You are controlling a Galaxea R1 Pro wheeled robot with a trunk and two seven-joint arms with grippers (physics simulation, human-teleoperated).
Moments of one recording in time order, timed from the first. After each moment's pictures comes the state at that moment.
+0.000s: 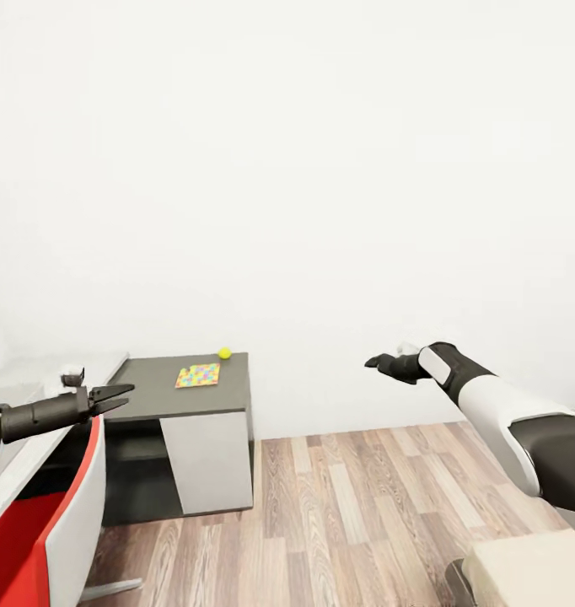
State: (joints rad) left arm -0.73 0.38 0.56 -0.93 -0.27 0.97 -1.55; right arm -1.27 -0.15 0.27 -0.13 -0.62 0.60 0.14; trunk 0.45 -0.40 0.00
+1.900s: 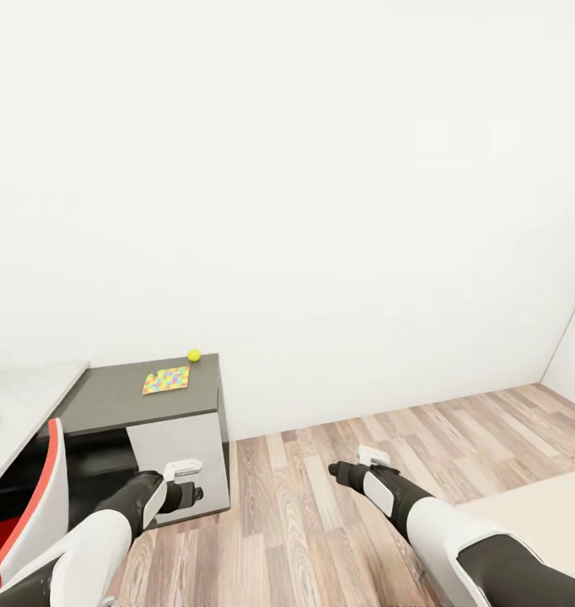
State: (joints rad) left arm -0.77 0.01 0.54 -0.24 -0.42 0.44 -0.11; right arm -0.83 0.08 0.28 -0.11 -0.57 0.18 -0.02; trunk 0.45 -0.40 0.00
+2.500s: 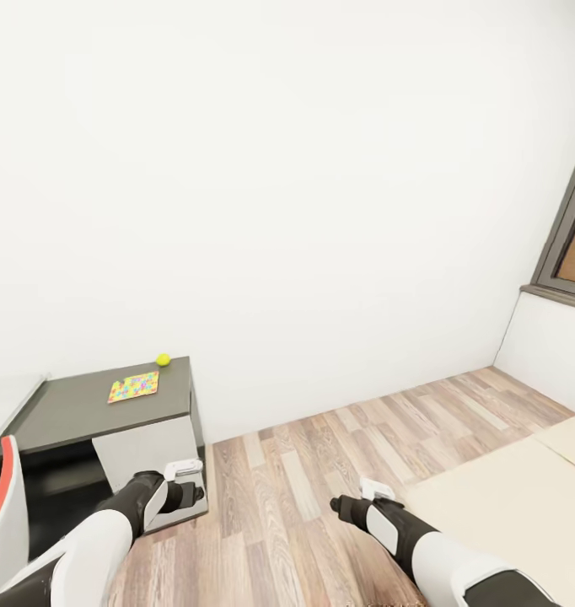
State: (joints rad) left arm -0.77 0.01 0.54 -0.24 -0.42 0.44 -0.10; right arm -0.73 0.08 0.28 -0.11 -0.57 0.18 -0.03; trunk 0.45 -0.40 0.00
